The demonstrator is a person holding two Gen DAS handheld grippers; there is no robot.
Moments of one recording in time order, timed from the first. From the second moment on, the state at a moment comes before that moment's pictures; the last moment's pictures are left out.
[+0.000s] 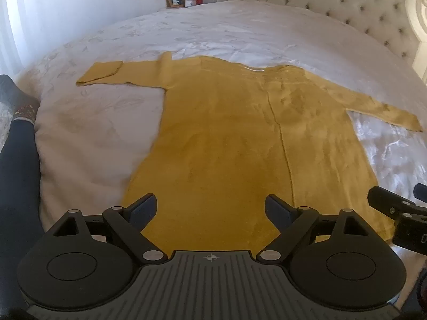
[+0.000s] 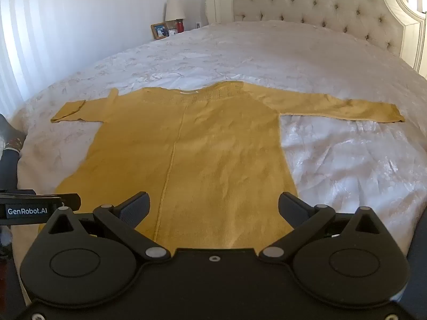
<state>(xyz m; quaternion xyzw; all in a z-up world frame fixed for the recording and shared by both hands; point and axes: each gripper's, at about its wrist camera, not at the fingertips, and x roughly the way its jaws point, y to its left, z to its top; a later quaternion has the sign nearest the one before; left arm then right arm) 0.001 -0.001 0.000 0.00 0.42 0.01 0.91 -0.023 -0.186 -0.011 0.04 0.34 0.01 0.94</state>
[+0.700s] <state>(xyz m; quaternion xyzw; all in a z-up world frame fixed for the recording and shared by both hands) 0.001 -0.012 -0.002 0.02 0.43 0.00 0.90 -0.025 -0.193 -0.015 0.05 0.35 0.01 0.93</state>
